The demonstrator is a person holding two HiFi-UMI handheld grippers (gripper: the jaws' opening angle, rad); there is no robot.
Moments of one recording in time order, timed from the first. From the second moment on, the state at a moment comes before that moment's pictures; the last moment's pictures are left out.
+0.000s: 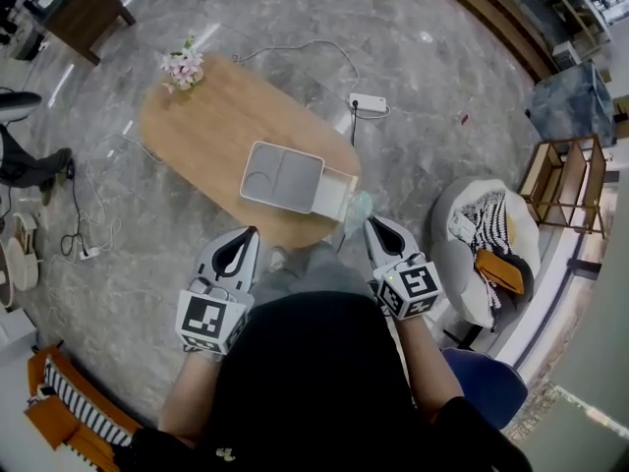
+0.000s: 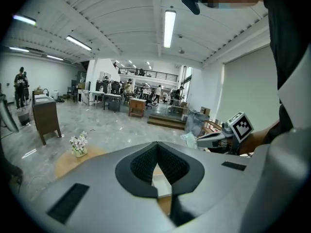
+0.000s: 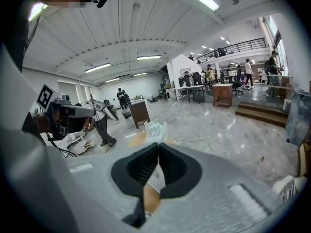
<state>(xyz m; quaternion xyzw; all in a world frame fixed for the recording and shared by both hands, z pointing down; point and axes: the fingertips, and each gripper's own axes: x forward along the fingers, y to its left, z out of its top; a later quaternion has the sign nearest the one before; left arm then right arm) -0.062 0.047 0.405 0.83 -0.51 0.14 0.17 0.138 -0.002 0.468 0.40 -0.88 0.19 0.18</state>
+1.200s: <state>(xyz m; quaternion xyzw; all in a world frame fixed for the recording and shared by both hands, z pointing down) -0.048 0.015 0.448 0.74 -0.60 0.21 0.24 0.121 -0.086 0.638 0.28 -0.88 0.25 0.29</state>
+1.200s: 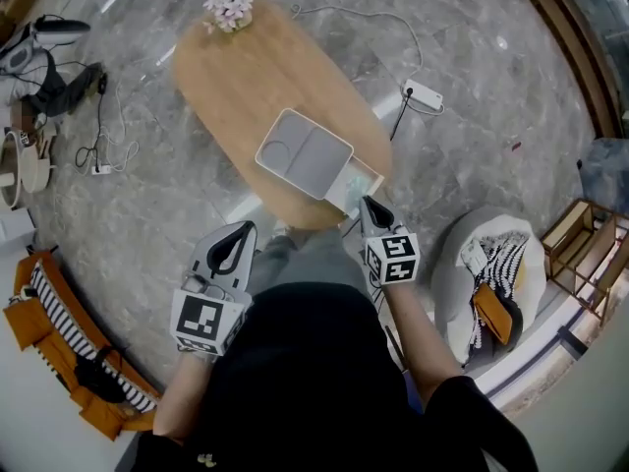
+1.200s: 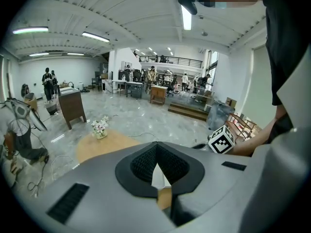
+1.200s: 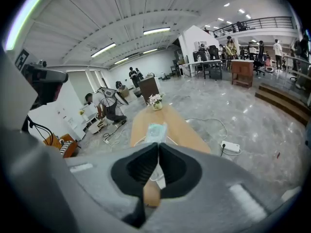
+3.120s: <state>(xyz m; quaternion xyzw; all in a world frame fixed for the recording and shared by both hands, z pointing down) -0.046 0.052 0.499 0.58 -0.70 0.20 0.36 0.137 -0.112 0.927 0.19 -0.75 0.27 0.57</state>
